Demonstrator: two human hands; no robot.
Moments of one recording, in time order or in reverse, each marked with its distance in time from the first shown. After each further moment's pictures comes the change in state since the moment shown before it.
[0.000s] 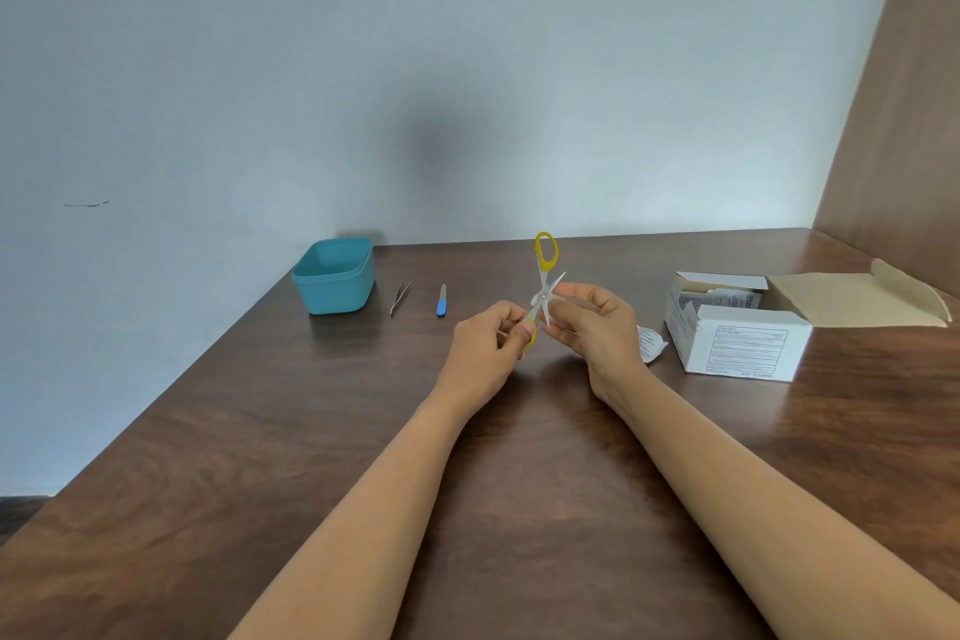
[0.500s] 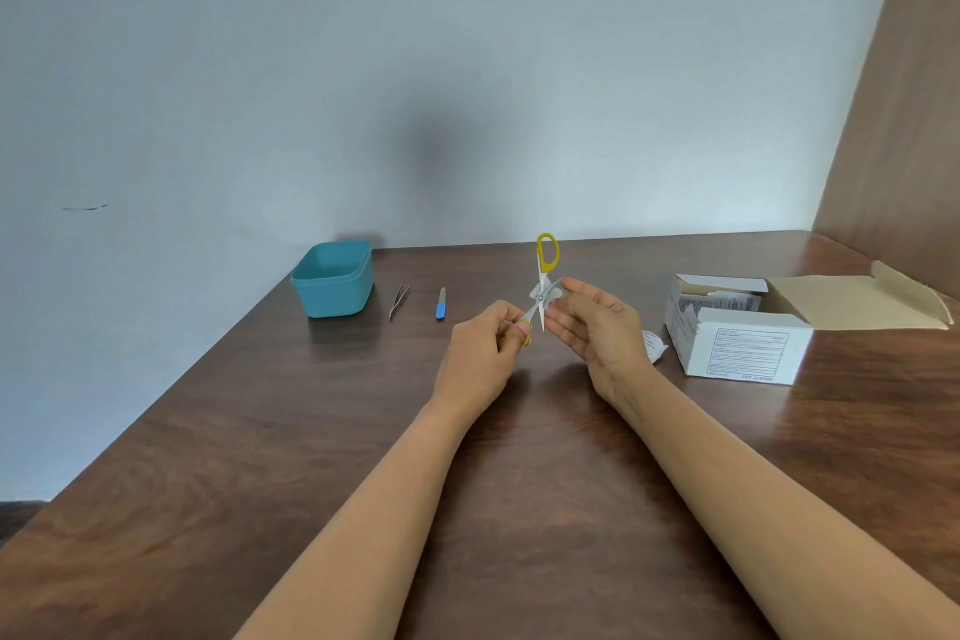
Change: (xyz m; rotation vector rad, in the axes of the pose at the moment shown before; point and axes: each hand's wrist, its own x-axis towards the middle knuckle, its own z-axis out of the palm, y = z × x) left_hand 0.001 -0.005 0.002 0.113 0.054 -0.003; right_hand 0.001 -0.008 -0.002 0.186 -0.003 0.108
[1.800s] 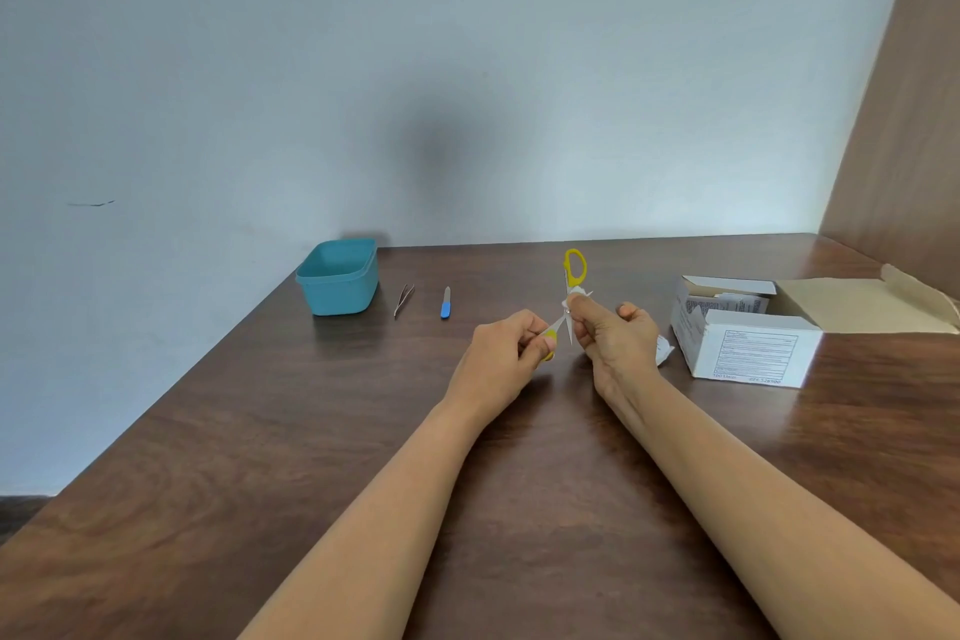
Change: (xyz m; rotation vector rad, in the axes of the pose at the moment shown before) left_hand -0.003 0.009 0.003 0.005 -0.120 0.060; right_hand 0.010 0.010 0.000 0.125 0.214 -0.091
